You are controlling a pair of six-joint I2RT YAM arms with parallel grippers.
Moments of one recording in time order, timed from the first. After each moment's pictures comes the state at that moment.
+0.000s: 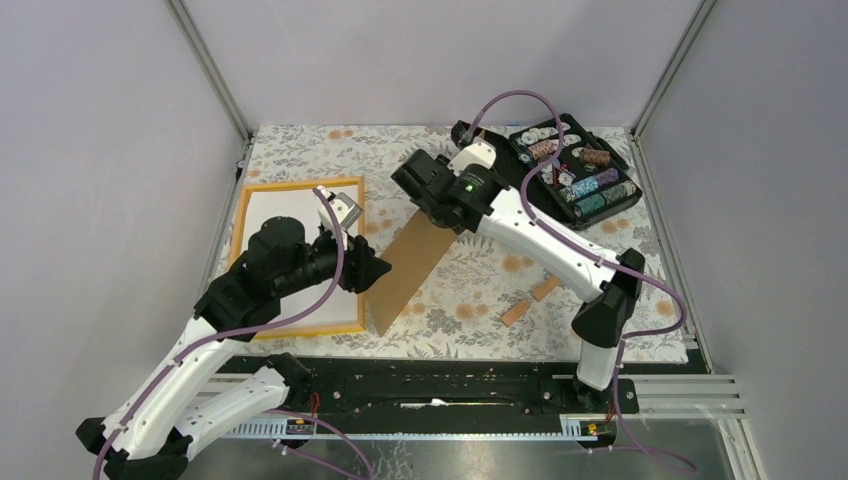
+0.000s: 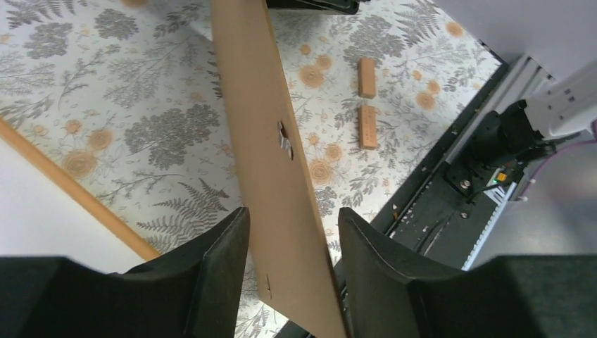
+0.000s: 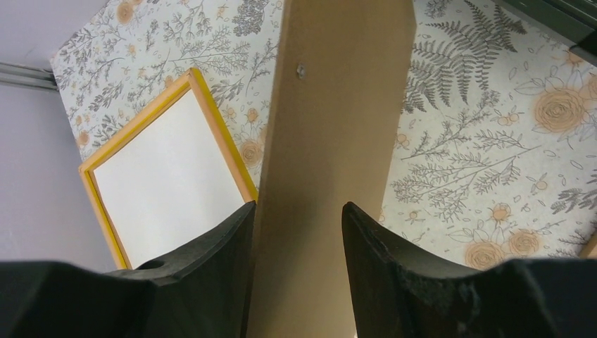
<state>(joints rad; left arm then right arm) -0.67 0.75 1.02 -0.63 0.24 -0.16 0.96 1.86 2.00 -1.14 0.71 1.33</state>
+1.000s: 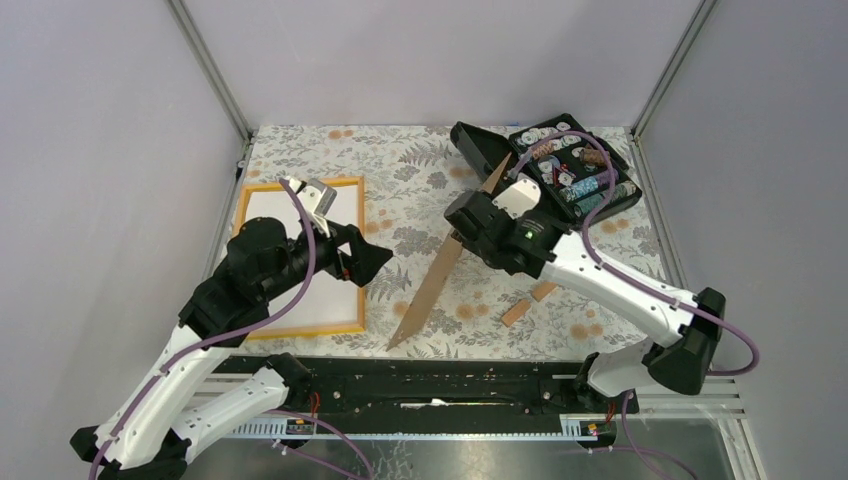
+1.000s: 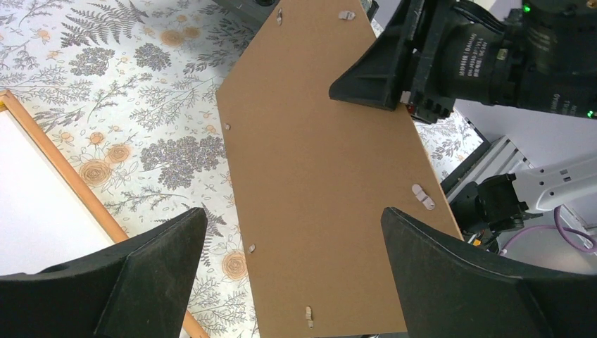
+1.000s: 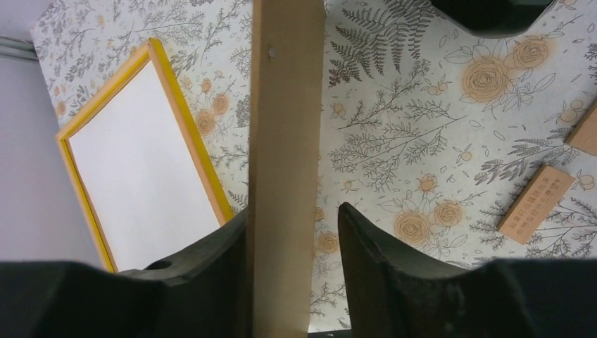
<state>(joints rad) -0.67 0.72 1.07 -0.59 0.13 -0.31 0.96 1.44 1.44 -0.97 0.65 1.32</state>
